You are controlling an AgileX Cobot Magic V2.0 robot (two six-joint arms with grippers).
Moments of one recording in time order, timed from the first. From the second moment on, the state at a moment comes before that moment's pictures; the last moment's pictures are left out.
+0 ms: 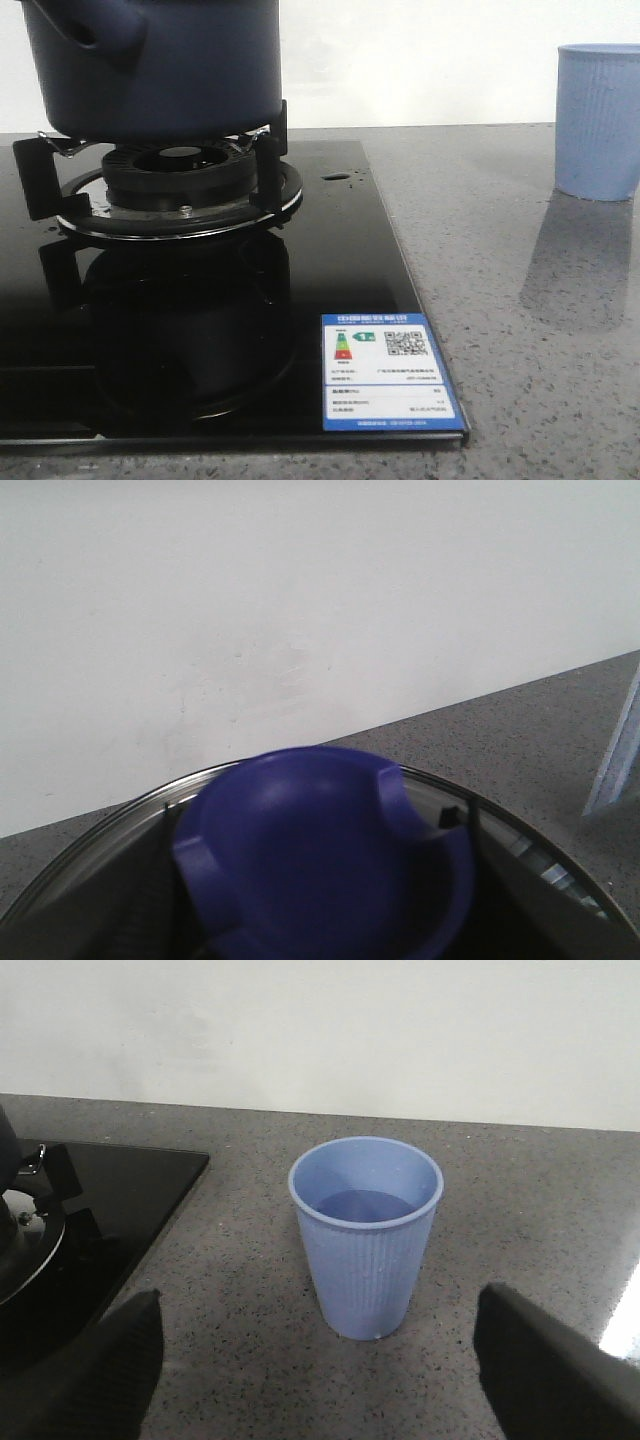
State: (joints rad) left arm -0.52 1.33 -0.90 -0.22 -0.19 0.18; right arm 0.12 0.54 -0.52 0.15 0.28 -0.13
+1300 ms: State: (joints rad) left arm -0.15 1.03 -0.90 -0.21 -0.10 0.18; right arm 0.12 1.11 -0.32 0.11 -0.47 -0.08
